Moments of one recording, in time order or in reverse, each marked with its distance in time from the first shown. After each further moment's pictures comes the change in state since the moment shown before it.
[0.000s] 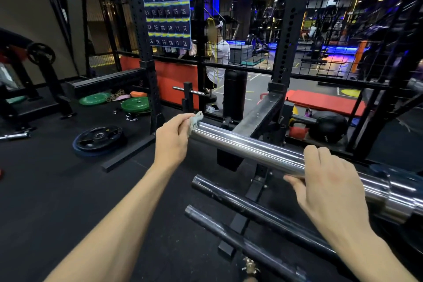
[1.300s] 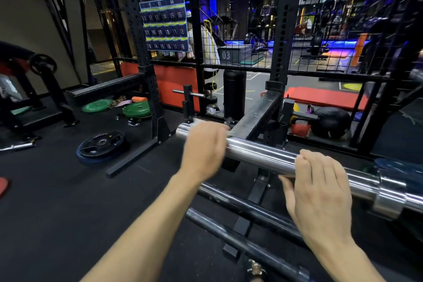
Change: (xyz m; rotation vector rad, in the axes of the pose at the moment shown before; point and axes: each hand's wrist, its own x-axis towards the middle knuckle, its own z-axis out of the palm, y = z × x) left_hand -0.024 0.060 0.039 0.176 -0.243 0.206; right_hand -0.024 -0.007 0.025 0.016 0.180 0.030
